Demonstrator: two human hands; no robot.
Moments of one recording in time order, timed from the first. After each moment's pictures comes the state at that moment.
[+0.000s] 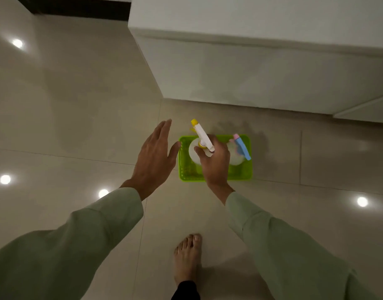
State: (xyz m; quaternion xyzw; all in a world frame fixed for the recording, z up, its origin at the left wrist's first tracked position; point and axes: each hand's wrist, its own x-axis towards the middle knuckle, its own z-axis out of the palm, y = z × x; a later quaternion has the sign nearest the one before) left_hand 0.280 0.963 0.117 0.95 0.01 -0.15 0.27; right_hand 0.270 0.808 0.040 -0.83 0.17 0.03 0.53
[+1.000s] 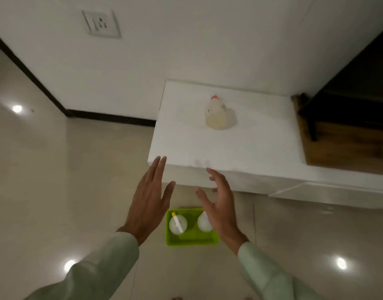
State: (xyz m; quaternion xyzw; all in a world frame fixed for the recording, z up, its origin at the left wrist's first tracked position) left_hand 0.336 0.950 0.385 0.94 -0.04 -0.02 0.35; right_hand 0.326 0.756 0.341 -0.86 0.06 -0.01 0.51
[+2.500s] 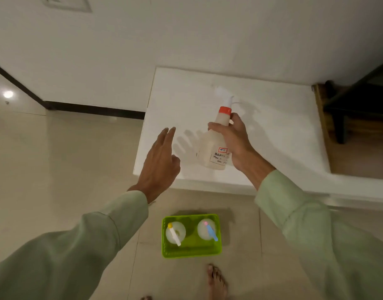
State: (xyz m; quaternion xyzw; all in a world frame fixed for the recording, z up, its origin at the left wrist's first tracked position) left_hand 0.498 0.910 0.333 0.92 0.00 -0.10 0.37; right_hand 0.560 0.717 0.348 -0.69 0.23 0.13 0.67
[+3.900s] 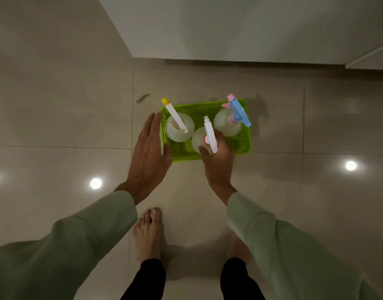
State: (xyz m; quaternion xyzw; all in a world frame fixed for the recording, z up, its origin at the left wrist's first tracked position) left_hand 0.239 0.939 0.037 0.93 0.02 -0.17 0.33; right_hand 0.205 0.778 -0.041 -0.83 0.24 0.01 0.50
